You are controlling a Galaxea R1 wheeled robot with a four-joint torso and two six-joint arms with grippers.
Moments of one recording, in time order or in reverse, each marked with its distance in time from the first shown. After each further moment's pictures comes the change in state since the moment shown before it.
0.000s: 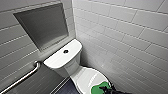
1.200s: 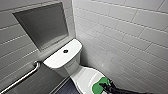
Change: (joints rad) left arm 0.001 0.001 -0.002 0.000 0.002 0.000; right arm 0.031 0.076 -0.146 -0.076 0.027 -0.004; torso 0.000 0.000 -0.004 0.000
